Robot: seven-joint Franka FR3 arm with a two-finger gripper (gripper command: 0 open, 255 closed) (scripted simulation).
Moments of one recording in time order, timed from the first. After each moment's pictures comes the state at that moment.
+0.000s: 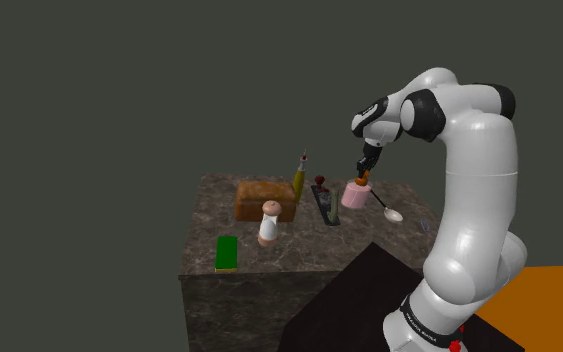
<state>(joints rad) -0.28 0.49 -0.53 -1.84 0.27 2.26 -0.85</state>
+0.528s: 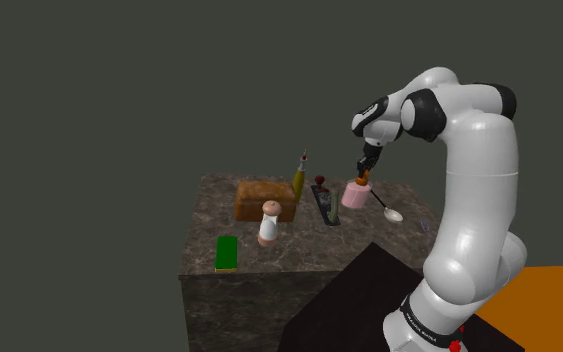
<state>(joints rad) -0.28 0.48 -0.54 -1.84 0.27 2.25 -0.85</state>
